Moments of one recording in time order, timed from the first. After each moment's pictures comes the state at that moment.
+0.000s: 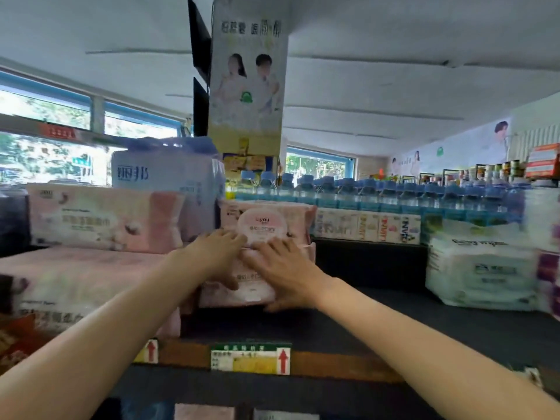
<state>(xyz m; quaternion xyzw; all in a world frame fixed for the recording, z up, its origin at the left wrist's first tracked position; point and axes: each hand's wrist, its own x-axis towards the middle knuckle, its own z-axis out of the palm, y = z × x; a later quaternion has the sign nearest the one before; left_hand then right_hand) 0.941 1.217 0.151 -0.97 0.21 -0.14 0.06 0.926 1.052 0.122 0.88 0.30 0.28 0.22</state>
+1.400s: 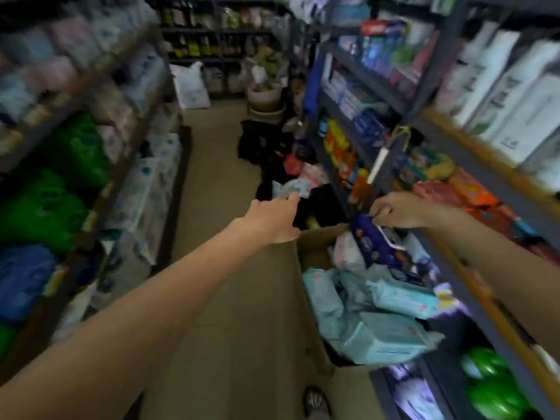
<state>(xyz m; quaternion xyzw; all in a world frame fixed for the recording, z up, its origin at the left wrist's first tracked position) 0.255 0.974 -0.130 -0.41 0.90 0.13 0.08 0.019 1.034 -0.130 0.61 -0.76 -0.07 -0.21</state>
